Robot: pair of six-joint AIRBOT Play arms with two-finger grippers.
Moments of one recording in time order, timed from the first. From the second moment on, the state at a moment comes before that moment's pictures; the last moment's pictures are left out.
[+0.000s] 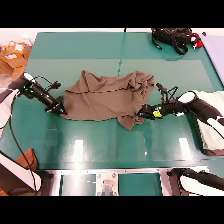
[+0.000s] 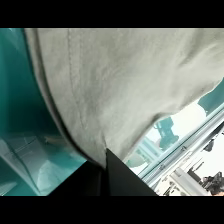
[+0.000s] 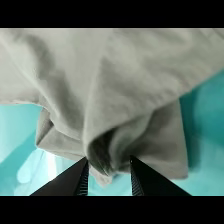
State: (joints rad) left arm 0.18 -1.88 1.39 1.01 -1.62 -1.18; right arm 0.05 -1.28 0.76 -0.83 1.01 1.33
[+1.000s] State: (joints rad) left arm 0.18 -1.66 1.52 1.03 -1.68 -1.17; right arm -0.08 -1.12 1.10 -0.87 1.21 1.39
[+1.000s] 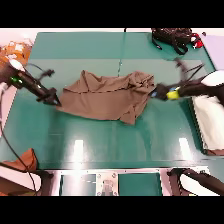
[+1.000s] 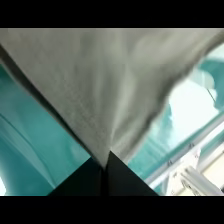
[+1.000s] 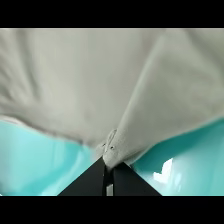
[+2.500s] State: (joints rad) left arm 0.13 -1.32 1.55 0.97 -1.24 -1.19; right arm -0.53 -0.96 1.09 -0.67 0.93 1.19
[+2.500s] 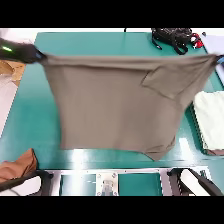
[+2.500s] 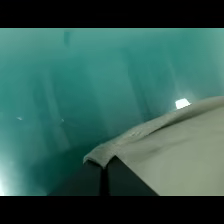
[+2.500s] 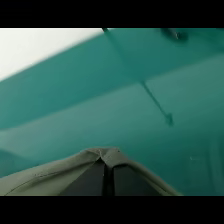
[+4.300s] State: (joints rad) left arm 0.09 -1.89 1.59 0.89 -1.11 -1.20; right arm -0.37 -1.84 1.52 -0.99 1.05 1.27
